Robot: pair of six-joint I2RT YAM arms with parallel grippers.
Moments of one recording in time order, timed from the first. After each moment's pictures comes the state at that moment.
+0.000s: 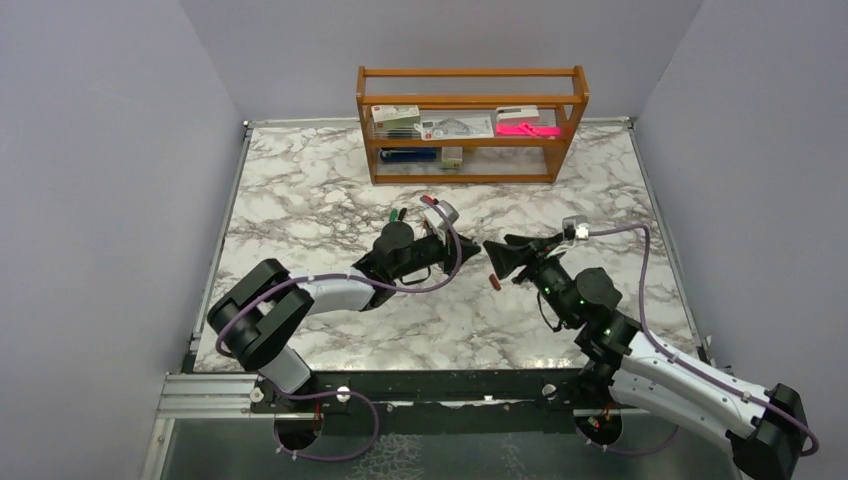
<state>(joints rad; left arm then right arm) -0.80 1.61 0.67 0.88 0.42 -0.30 0.84 0.69 0.36 0.40 0.31 0.47</state>
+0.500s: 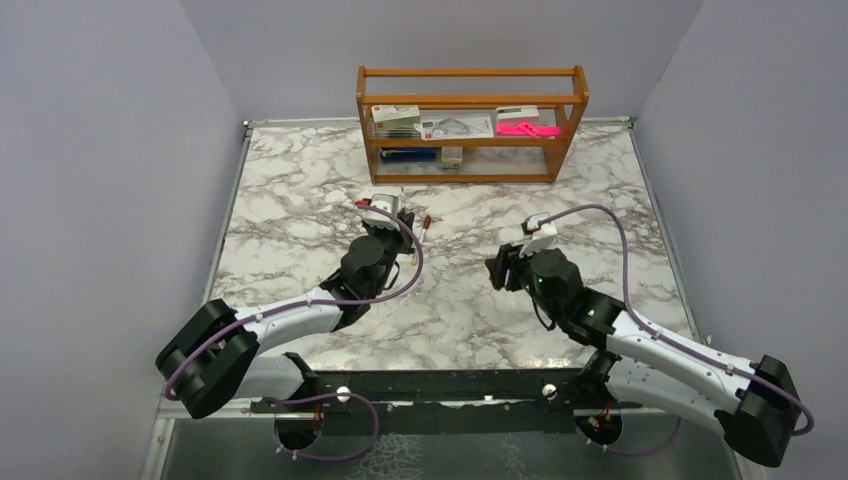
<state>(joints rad) -0.80 1.27 0.50 0.75 -0.46 -0.24 0.84 0.82 0.49 0.03 0.40 0.36</state>
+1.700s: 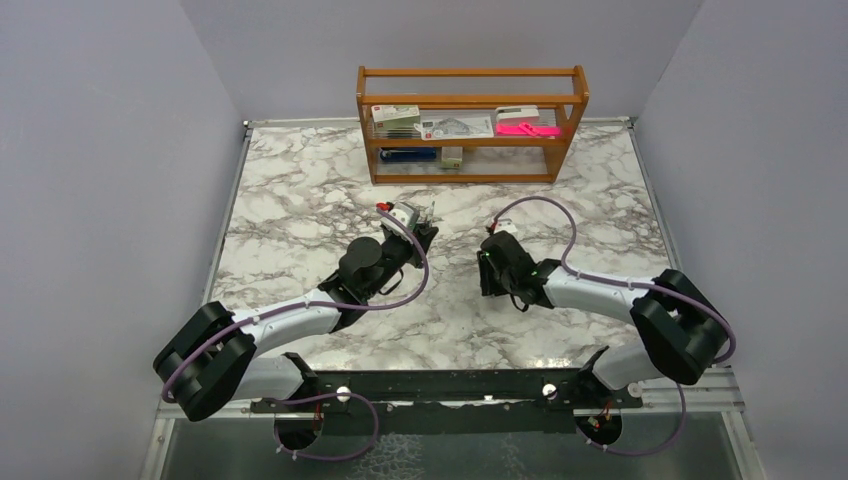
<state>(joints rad) -0.80 1.24 0.49 0.75 -0.09 -0.15 0.74 1.43 0.64 -0.14 0.28 0.45</state>
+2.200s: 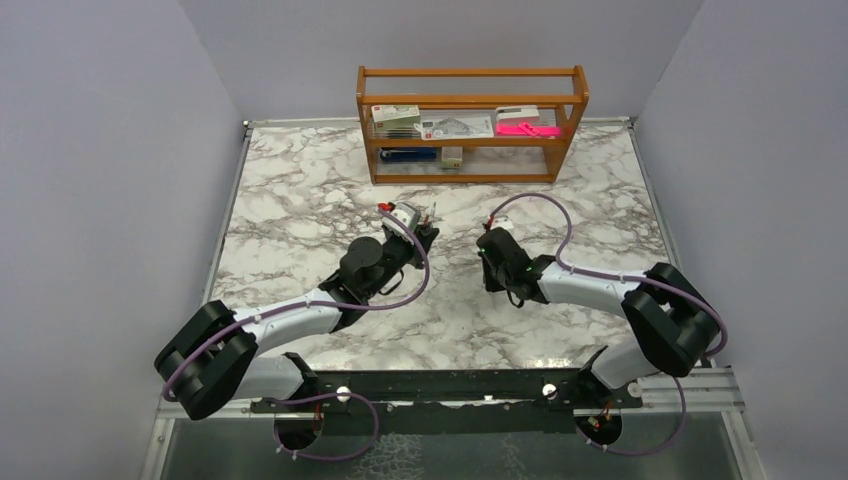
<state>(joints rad) -0.80 1.25 0.49 0.75 -0.08 -0.15 0.74 1.49 0.68 -0.13 0.30 0.44</state>
